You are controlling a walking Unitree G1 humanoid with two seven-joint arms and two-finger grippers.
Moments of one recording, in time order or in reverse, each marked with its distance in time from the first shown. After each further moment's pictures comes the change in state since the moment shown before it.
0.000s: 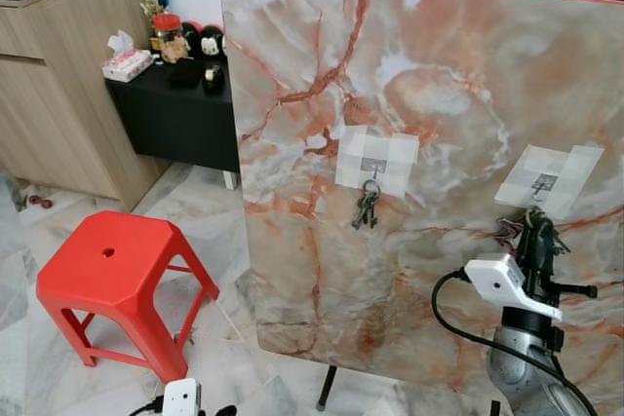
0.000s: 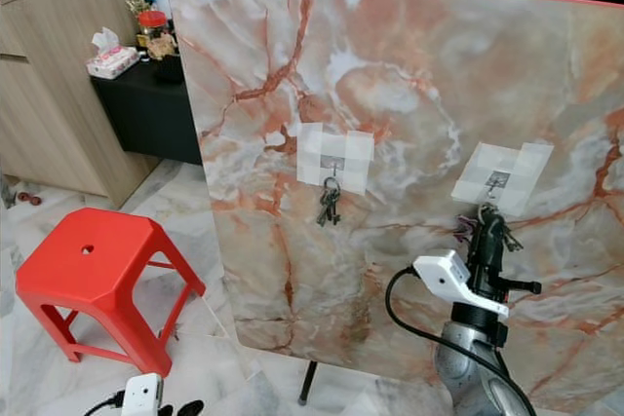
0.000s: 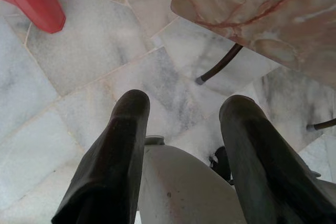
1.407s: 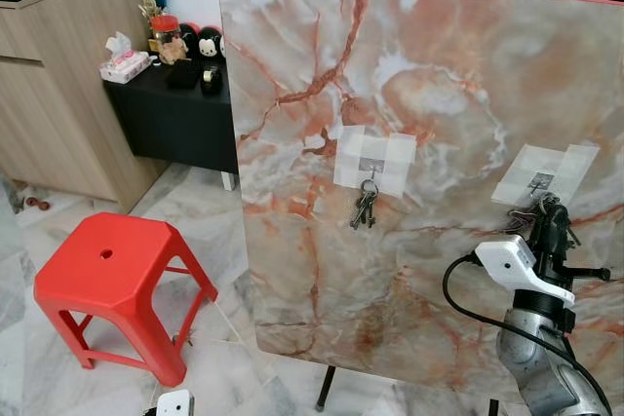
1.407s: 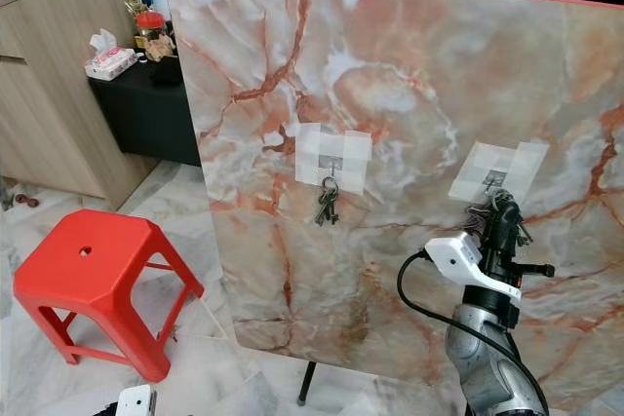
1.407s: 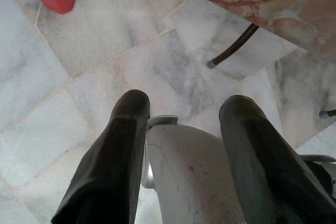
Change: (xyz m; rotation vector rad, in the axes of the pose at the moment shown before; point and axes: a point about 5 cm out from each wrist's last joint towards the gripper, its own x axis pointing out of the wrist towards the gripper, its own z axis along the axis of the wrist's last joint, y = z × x) left arm -0.005 0.012 -0.010 -0.003 0.065 0.045; right arm 0.024 -0.004 -0.003 -0.059 0.035 0.010
